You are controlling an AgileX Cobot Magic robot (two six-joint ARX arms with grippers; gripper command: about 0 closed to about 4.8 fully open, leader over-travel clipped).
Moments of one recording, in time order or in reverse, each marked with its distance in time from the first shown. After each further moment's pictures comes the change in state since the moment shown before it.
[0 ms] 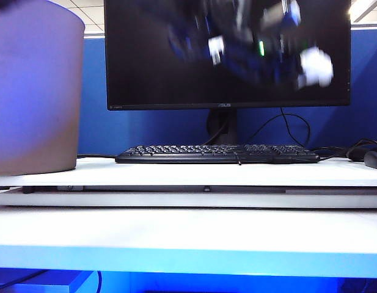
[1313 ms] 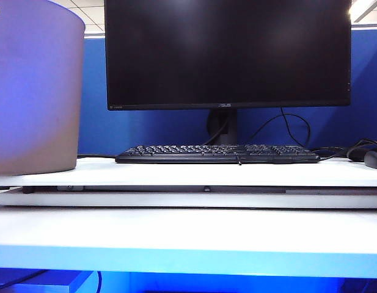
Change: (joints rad) left arm 0.354 -0.820 -0.001 -1.213 -0.808 0.077; right arm 0.005 0.000 0.000 0.278 -0.214 -0.001
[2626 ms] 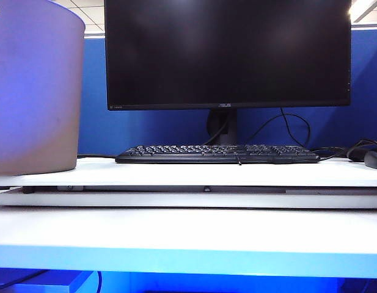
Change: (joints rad) left arm 0.056 0.088 -0.024 -0.061 0.030 0.045; right arm 0.001 0.000 0.001 -0.200 -0.325 0.107
